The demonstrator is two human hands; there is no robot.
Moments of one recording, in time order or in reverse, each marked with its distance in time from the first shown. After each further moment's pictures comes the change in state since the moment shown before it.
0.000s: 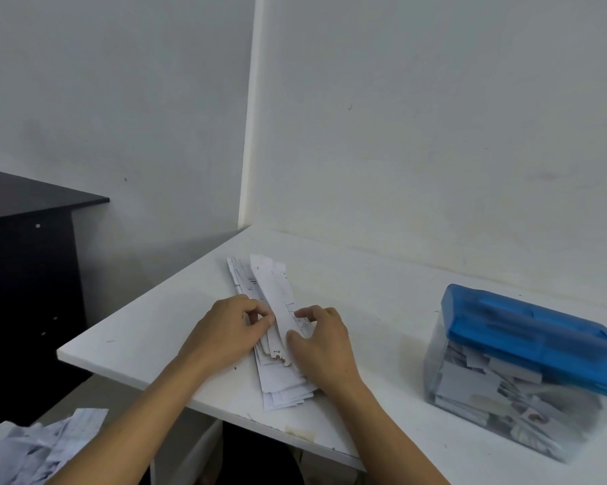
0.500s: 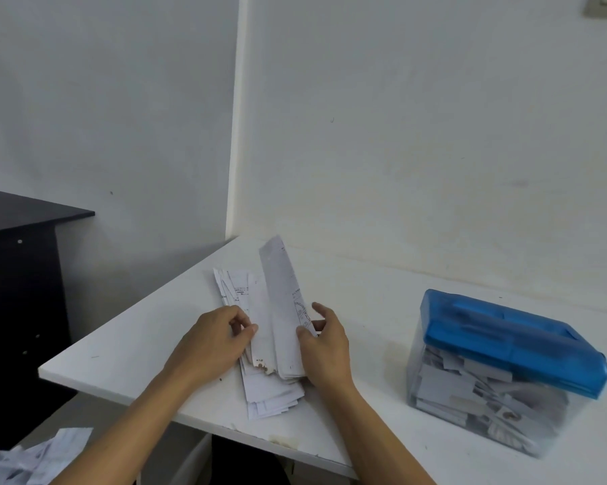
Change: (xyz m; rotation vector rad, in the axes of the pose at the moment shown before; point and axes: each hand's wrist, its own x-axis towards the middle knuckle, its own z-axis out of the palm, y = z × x) left_hand -0.003 0.001 0.000 0.016 0.006 -0.034; right_hand 0.001 0.007 -0.012 0.408 0.135 0.116
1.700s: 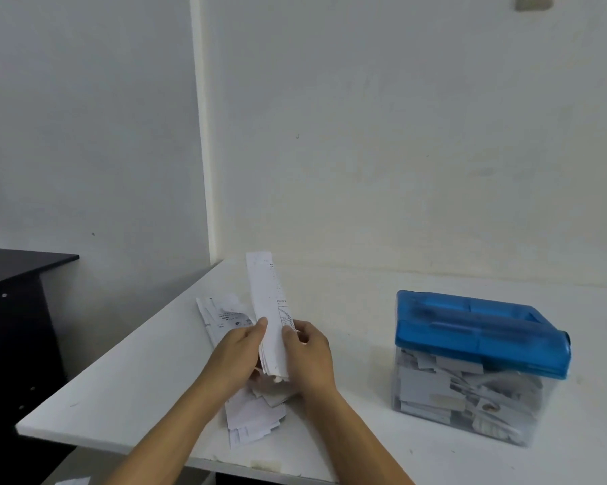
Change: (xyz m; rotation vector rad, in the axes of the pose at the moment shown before) left_hand -0.005 0.088 0.013 -0.398 -0.157 -0.270; right_hand 0.009 -0.001 0.000 0.227 0.010 0.085
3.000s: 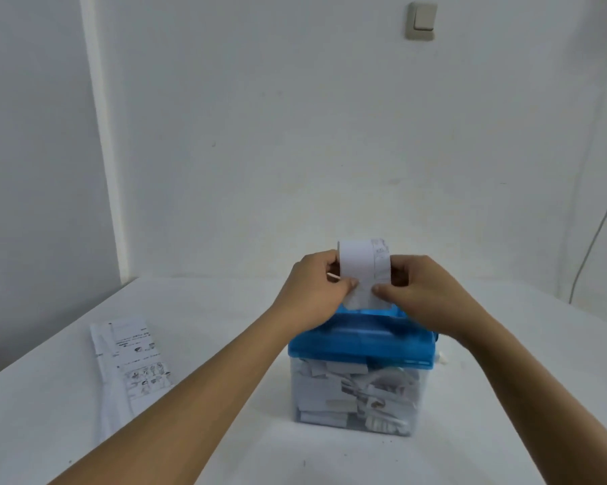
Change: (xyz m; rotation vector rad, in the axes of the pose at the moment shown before) left_hand -0.008 0.169 0.161 0.102 -0.224 0.582; right_hand -0.022 -0.130 -0.275 -0.772 0.089 -0.277
